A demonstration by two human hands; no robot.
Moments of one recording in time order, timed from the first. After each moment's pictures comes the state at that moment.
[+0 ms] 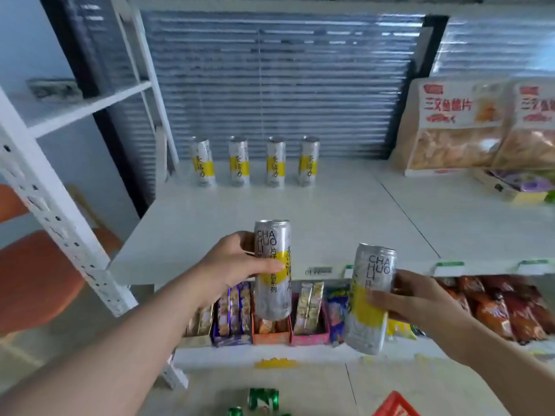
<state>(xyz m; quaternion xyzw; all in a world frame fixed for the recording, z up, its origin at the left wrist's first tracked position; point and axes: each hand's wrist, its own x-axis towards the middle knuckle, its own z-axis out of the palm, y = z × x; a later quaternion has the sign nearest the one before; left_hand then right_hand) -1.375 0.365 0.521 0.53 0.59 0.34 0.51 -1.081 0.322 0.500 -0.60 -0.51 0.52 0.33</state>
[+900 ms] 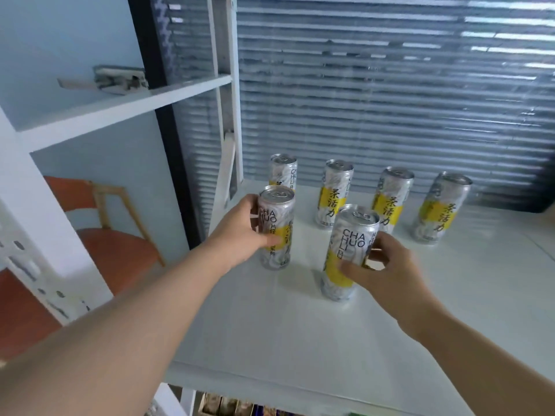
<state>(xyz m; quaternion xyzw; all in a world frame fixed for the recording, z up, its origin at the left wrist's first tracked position) -1.561 0.588 0.496 0.55 0.63 0.45 0.32 -1.324 0.582 0.480 -0.52 -0.62 0.40 0.43</state>
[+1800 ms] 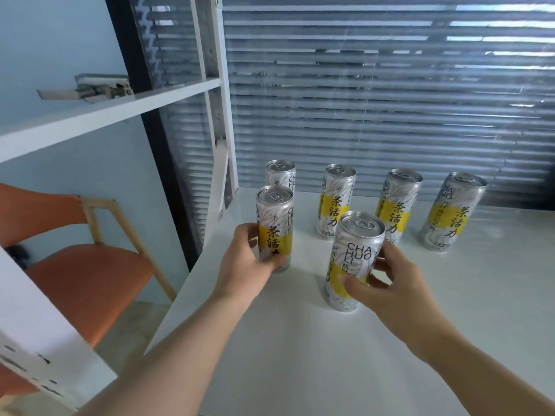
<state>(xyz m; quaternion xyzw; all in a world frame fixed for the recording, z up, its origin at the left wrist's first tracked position) -1.547 0.609 0.446 0.48 0.67 0.50 0.26 -1.330 0.599 0.462 -0.49 -0.62 0.40 0.45</state>
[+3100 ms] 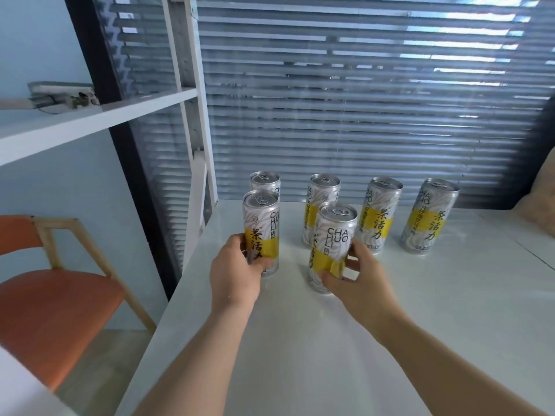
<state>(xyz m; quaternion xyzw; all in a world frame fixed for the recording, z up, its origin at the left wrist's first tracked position) -1.546 0.629 0.446 0.48 0.70 0.49 0.19 -1.361 0.625 0.450 -0.53 -0.60 0.36 0.47</state>
